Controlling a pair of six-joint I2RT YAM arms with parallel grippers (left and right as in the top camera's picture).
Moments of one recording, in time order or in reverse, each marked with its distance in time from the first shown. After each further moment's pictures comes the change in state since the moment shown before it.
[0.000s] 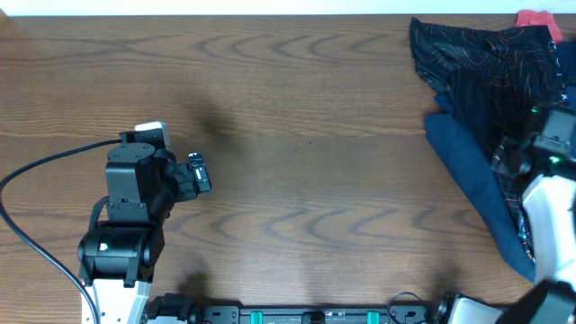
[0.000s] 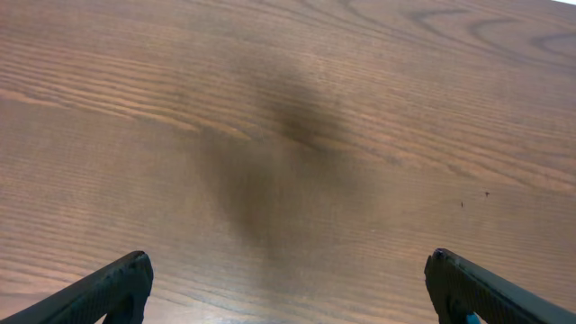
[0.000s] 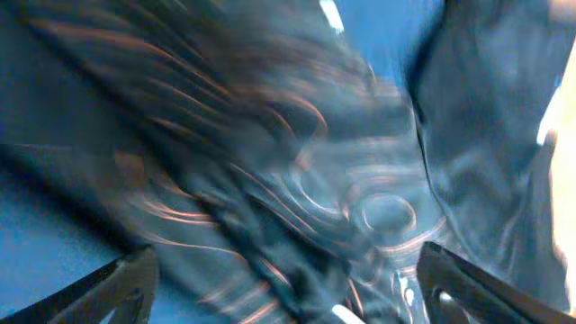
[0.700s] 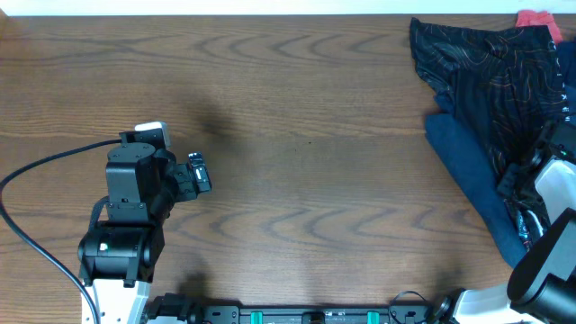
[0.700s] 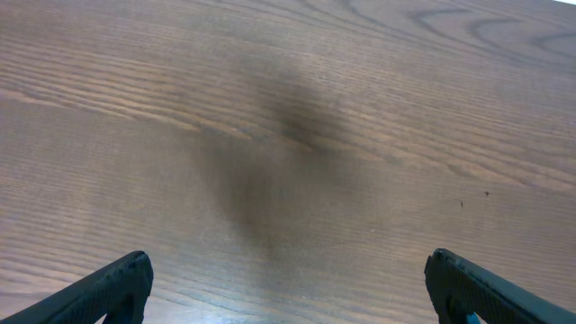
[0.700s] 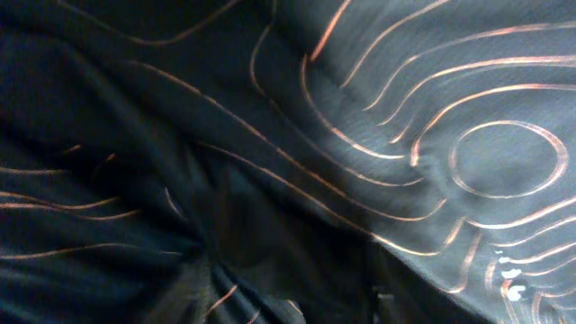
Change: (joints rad) left arm 0.000 0.000 0.000 0.000 0.000 0.000; right arm -0.132 0.262 0.000 -0.041 -0.107 0.056
